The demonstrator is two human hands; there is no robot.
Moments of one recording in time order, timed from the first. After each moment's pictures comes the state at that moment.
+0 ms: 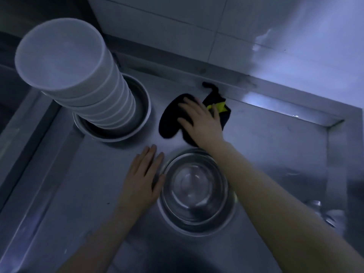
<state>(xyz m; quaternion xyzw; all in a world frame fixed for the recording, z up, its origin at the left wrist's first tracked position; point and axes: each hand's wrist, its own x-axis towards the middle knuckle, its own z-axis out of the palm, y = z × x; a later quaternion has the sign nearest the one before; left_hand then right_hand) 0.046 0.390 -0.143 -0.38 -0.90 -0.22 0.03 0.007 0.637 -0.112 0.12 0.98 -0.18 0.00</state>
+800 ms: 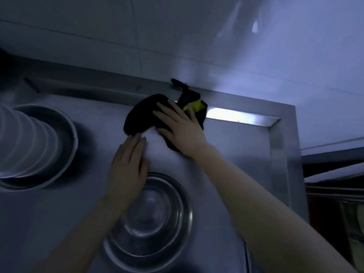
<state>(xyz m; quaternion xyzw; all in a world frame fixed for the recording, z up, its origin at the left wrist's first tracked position) 0.004 0.528 -0.124 -0.38 -0.89 -0.26 -0.05 0.030 0.745 -0.114 0.07 0.99 -0.10 -0.05</state>
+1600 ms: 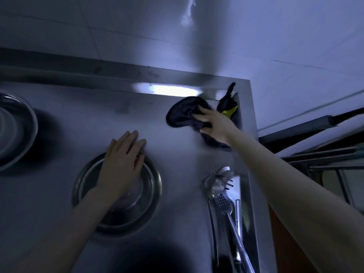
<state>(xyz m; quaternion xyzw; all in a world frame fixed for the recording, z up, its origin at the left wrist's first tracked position) 0.070 0.547 -0.108 -0.47 -0.86 -0.18 -0.10 0.188 0.848 -0.062 0.21 0.94 -0.21 0.15</state>
